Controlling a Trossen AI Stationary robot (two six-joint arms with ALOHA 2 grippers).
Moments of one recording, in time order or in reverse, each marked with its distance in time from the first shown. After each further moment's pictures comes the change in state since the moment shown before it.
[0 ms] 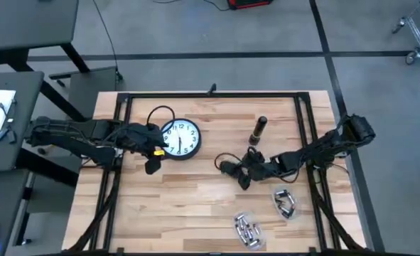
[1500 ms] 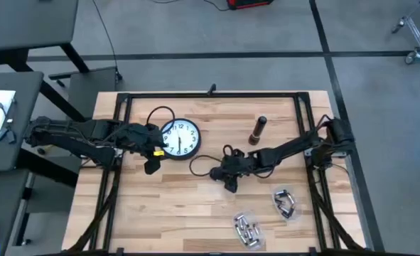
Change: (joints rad) left arm 0.000 0.001 0.000 -0.014 -0.001 0.003; right arm -0.136 0.289 0.329 -0.212 -0.253 -0.408
